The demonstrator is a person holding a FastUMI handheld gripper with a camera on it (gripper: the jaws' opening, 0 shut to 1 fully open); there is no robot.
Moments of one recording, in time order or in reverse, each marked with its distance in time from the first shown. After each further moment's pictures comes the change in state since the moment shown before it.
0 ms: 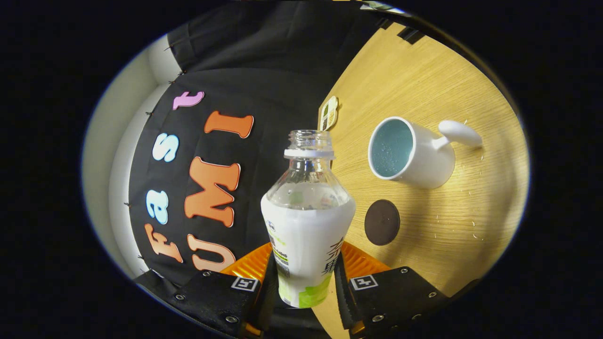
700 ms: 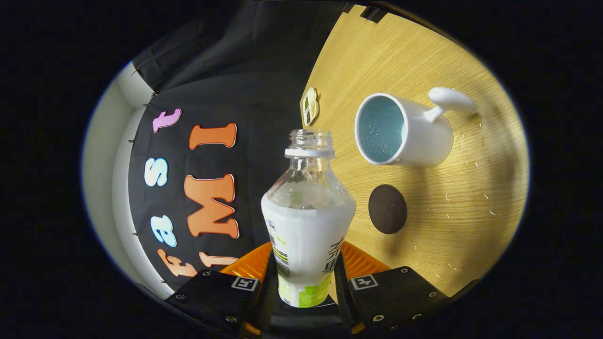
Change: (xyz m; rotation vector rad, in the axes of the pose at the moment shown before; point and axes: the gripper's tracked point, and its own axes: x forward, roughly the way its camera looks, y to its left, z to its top) arm 0.013 -0.004 -0.002 0.178 0.027 -0.034
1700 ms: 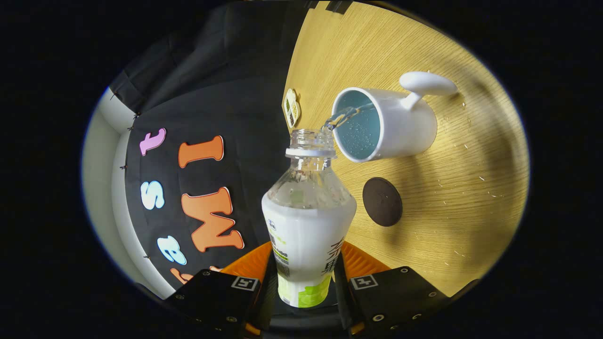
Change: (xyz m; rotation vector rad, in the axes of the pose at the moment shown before) arm 0.003 -0.001 0.000 0.138 0.006 -0.026
